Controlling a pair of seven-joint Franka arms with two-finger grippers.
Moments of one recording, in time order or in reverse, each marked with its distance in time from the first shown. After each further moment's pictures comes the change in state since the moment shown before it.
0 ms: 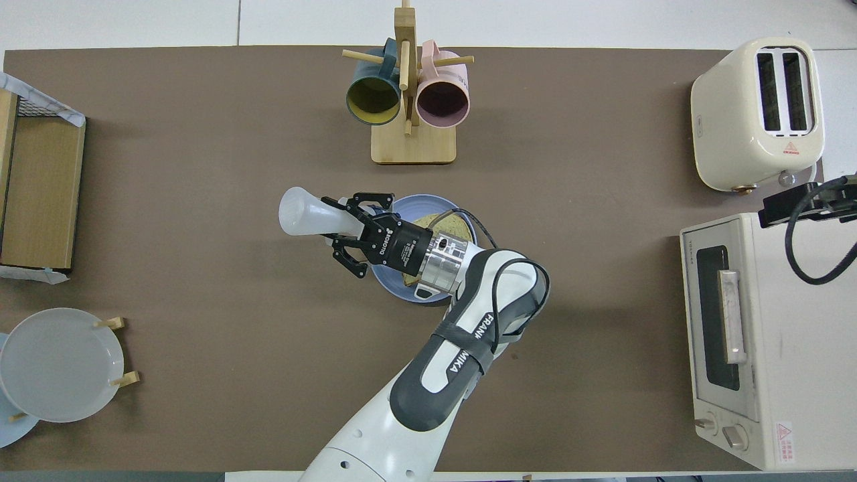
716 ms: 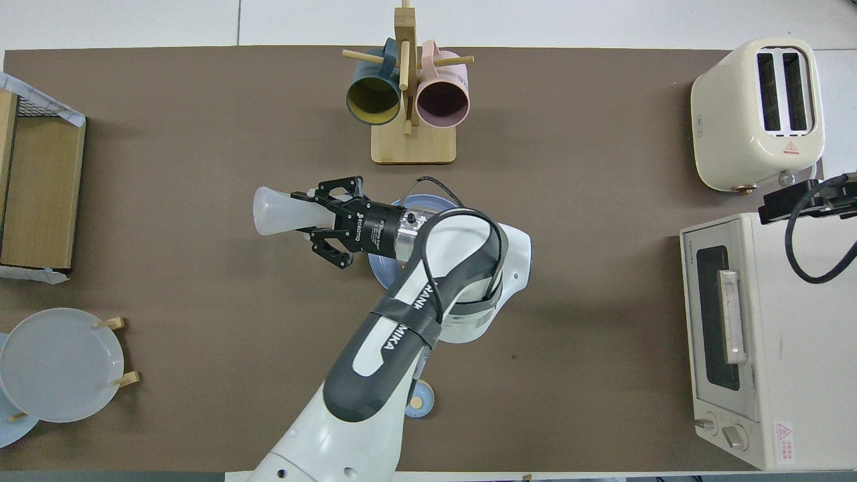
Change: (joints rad) left arm 0.121 -0.226 0.019 0.017 -0.281 0.113 -0.094; right arm 0.000 0.000 0.000 0.000 0.000 0.012 0.000
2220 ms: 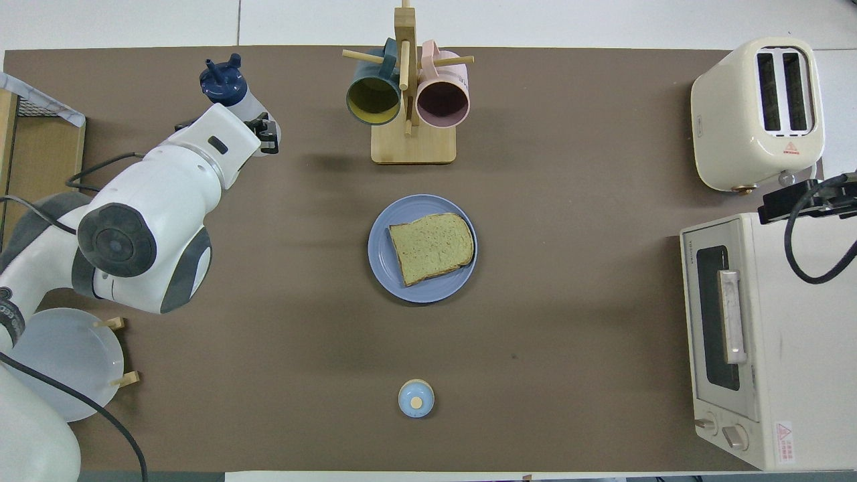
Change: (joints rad) left arm 0.468 -0.370 -0.001 -0.619 -0.624 1.610 -0.858; right arm 0.001 0.000 0.000 0.000 0.000 0.000 0.000
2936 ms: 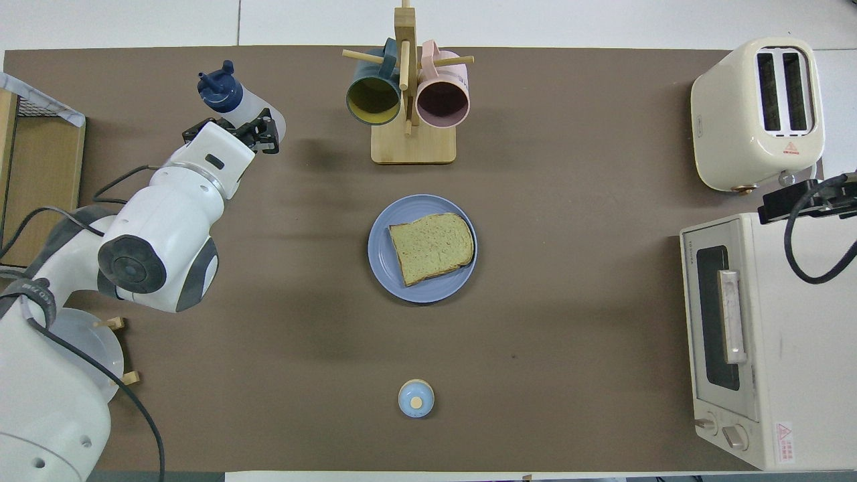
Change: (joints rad) left arm 0.041 0.202 0.004 -0.034 0.000 0.396 -0.048; right arm 0.000 0.000 0.000 0.000 0.000 0.000 0.000
